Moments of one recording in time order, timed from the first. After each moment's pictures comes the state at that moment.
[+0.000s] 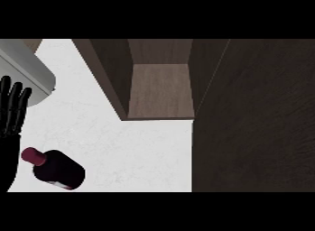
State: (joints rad) left arm 0.04 0.12 0.04 -2.10 -0.03 0.00 0.02; right arm 0.01 -0.09 0.01 -2.10 0.01 0.01 0.04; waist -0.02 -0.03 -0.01
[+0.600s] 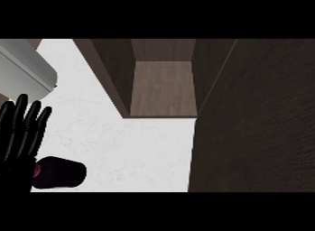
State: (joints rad) left arm 0.16 0.03 -0.11 -2.25 0.08 0.02 0.17; right arm 0.16 -0.09 0.14 -2.29 -0.07 0.11 0.12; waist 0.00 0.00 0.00
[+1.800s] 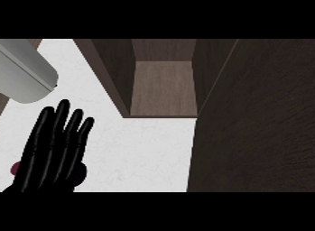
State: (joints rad) left arm -0.03 0.00 -0.57 -2.40 -0.23 0.45 0.59; right arm 0.01 -0.09 0.14 -2.45 -0.12 0.06 0.47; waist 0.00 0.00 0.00
